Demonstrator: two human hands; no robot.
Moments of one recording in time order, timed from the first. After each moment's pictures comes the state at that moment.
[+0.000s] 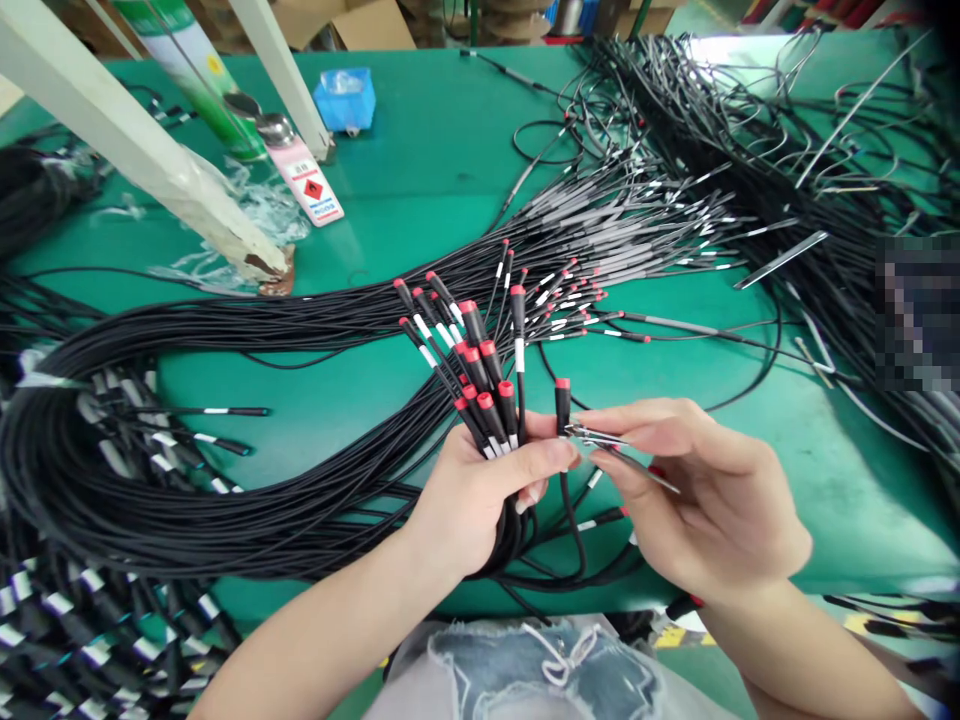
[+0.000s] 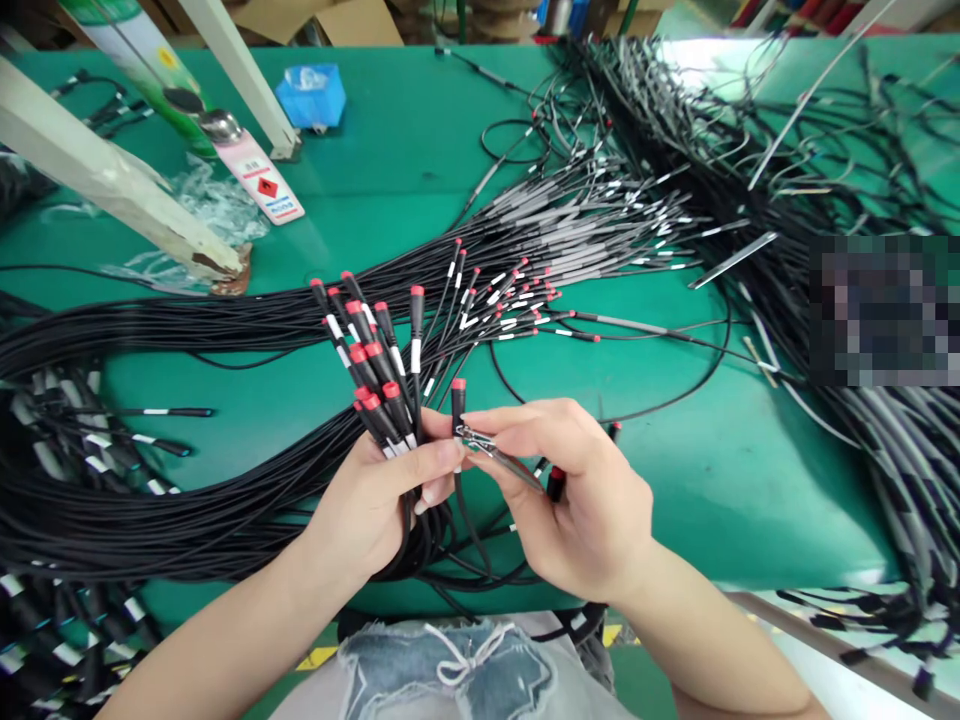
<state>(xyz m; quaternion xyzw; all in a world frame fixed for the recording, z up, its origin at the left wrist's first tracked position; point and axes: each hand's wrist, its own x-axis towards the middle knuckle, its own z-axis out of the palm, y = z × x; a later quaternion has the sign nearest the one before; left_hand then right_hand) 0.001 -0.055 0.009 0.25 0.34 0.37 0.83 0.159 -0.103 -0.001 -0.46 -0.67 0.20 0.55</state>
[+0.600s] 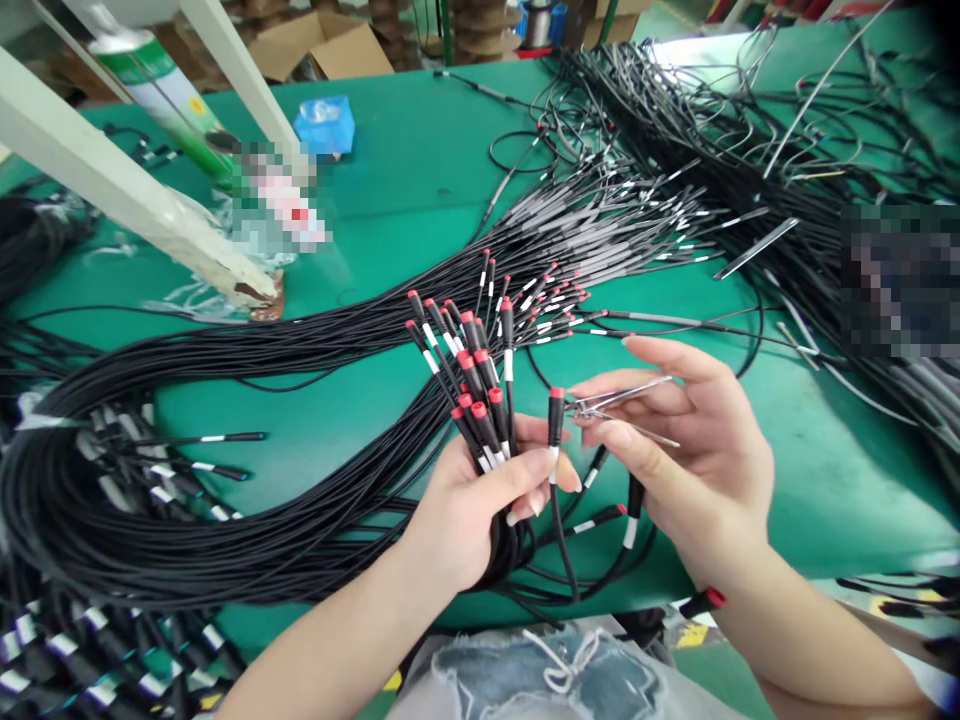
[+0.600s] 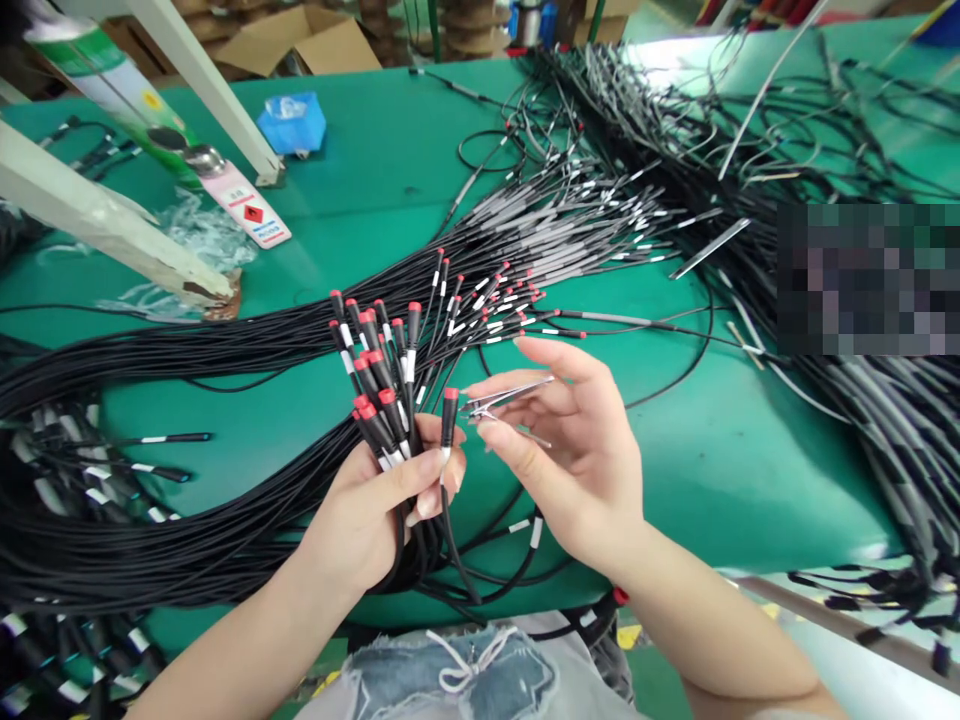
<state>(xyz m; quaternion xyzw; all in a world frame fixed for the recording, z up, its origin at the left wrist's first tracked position) -0.002 -0.058 0.011 0.27 0.29 0.35 0.85 0.154 -0.096 0.009 -0.44 -0.50 0.37 0.64</state>
